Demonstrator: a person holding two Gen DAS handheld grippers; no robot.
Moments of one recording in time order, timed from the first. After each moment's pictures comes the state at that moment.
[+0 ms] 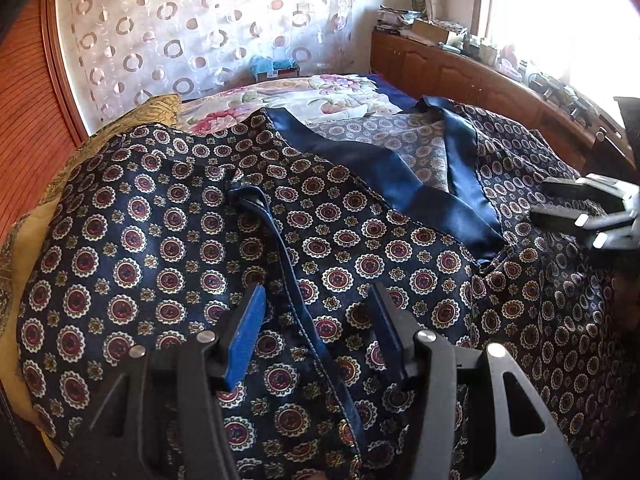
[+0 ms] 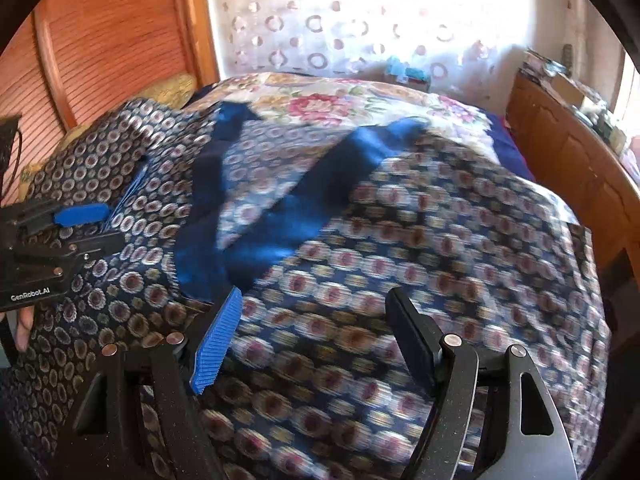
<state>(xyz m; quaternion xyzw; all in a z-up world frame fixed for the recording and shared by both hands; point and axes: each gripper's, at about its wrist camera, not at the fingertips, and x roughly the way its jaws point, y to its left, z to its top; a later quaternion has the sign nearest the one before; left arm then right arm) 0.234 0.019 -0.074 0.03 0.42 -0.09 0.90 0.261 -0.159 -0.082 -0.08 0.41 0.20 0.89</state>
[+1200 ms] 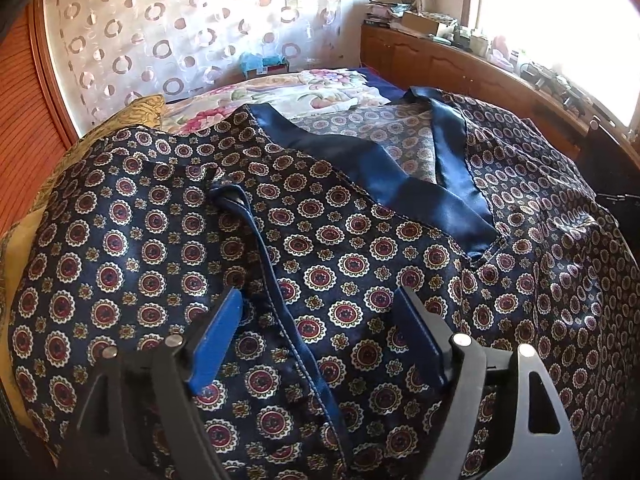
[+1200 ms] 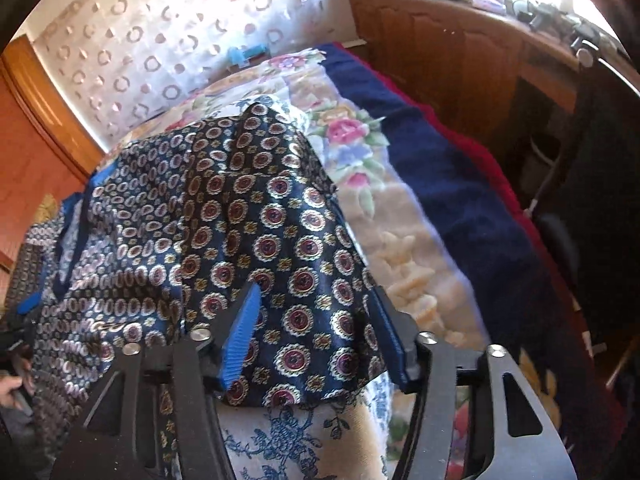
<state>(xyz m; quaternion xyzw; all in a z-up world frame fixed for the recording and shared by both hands) 0.235 0.007 -0.076 0.04 0.43 -0.10 0.90 0.218 -0.423 -0.082 0.13 0.46 0.03 0.88</state>
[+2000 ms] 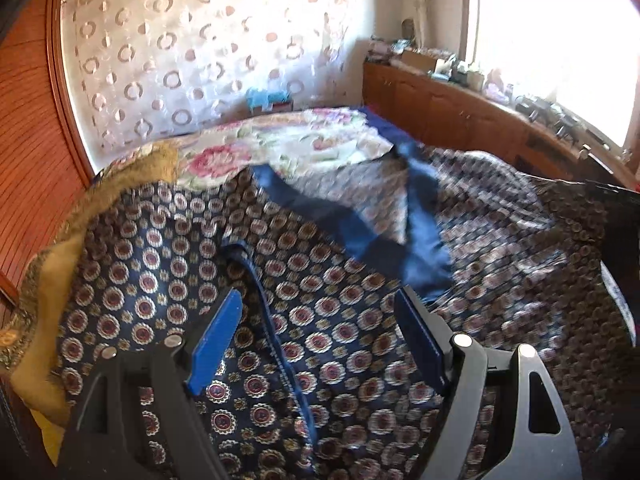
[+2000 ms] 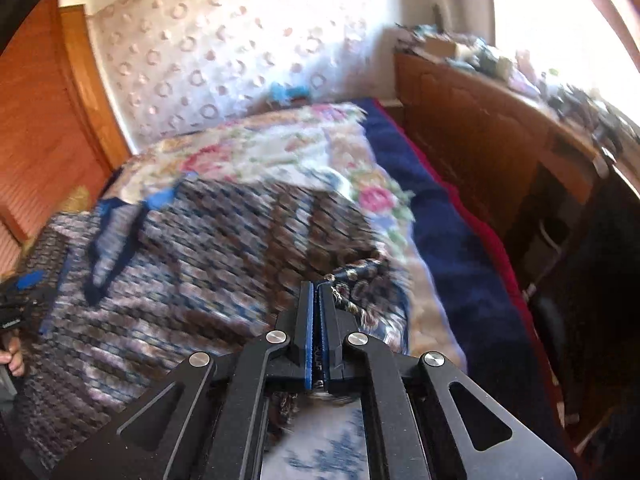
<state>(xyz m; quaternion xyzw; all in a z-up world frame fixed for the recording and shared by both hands) 0.212 -0.002 -0.029 0.02 0.36 -0.10 0.93 0.221 -0.368 -0.015 0.04 0.37 0.07 0.92</state>
